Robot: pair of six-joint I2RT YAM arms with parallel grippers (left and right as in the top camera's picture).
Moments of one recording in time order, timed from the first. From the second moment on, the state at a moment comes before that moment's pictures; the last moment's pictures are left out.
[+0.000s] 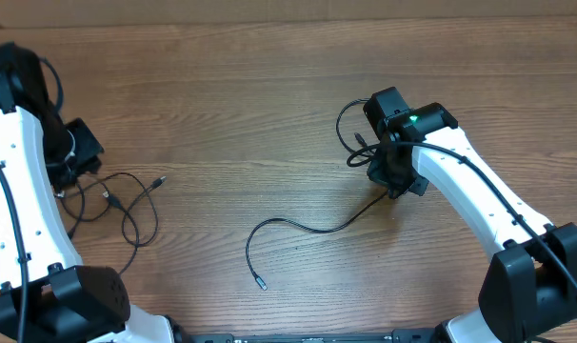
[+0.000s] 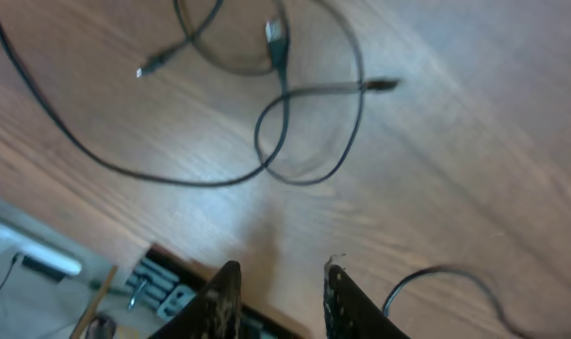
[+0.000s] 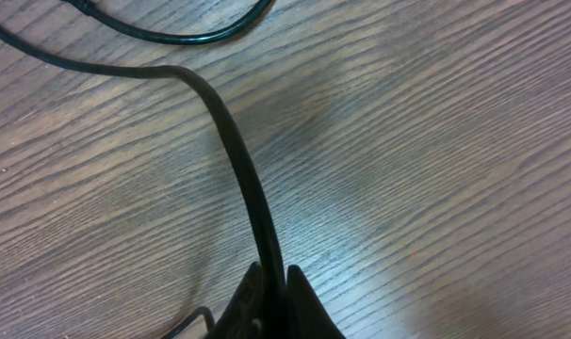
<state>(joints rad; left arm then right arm) 0.36 1.72 1.86 -1.69 -0.06 -0.33 0.37 1.71 1.34 -1.19 0.16 0.82</state>
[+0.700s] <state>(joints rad) 0.11 1.52 1.13 -0.99 -0.09 -0.37 0.37 1.71 1.34 -1.19 0.16 0.82</state>
